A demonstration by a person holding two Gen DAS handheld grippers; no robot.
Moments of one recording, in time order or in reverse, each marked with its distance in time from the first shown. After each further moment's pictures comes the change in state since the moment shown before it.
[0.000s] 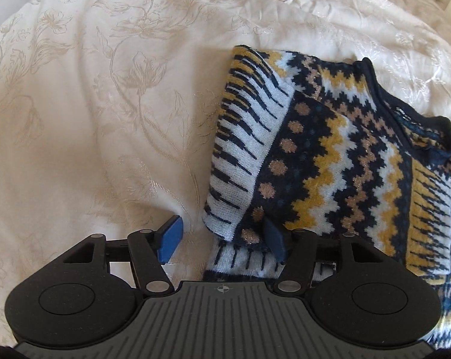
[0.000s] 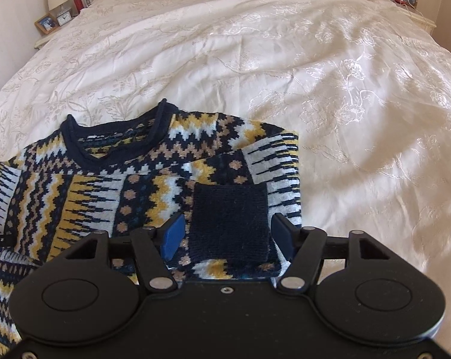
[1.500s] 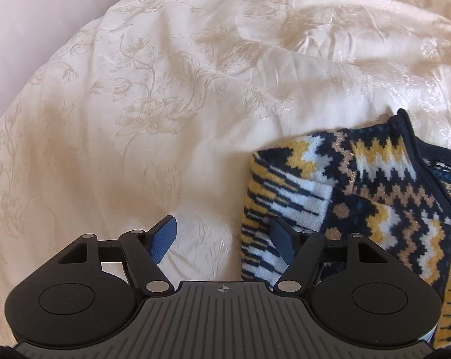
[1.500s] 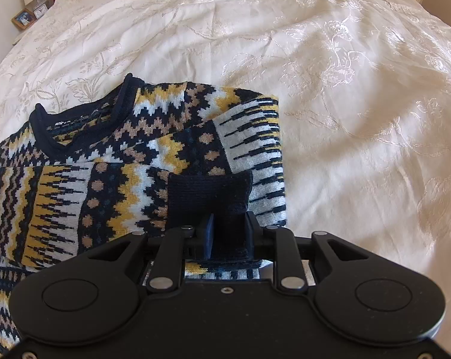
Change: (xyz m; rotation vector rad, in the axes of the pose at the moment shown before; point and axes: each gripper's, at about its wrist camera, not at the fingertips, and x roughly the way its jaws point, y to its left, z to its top) left arm 0.018 -0.022 0.083 0.131 -0.082 0.197; right arm 0.022 -0.011 -0.005 0.041 0.091 -0.039
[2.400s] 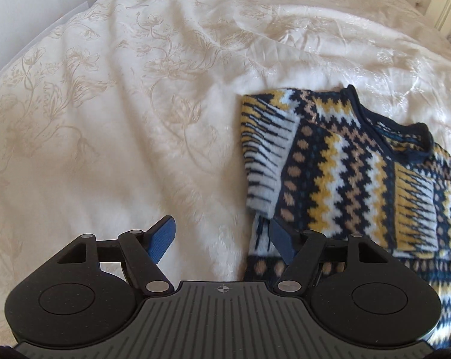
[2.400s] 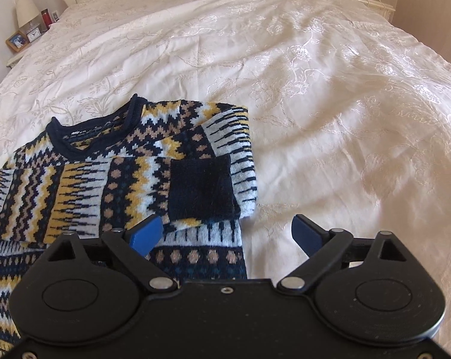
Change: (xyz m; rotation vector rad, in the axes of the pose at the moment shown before) left arm -0.073 0.053 -0.095 -0.072 -0.022 -0.204; right arm -0.081 0.007 -0.052 0.039 -0.112 -0.057
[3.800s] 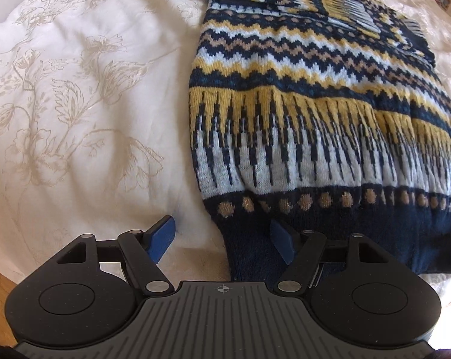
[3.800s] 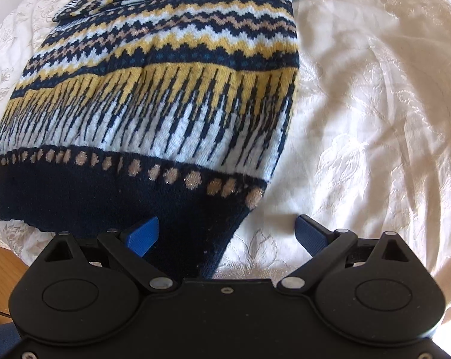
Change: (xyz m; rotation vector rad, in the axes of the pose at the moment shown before) left arm -0.056 -0.017 -0.237 0.141 0.117 -0.019; right arm -0.044 -0.009 -0.216 -0.215 0.265 0.120
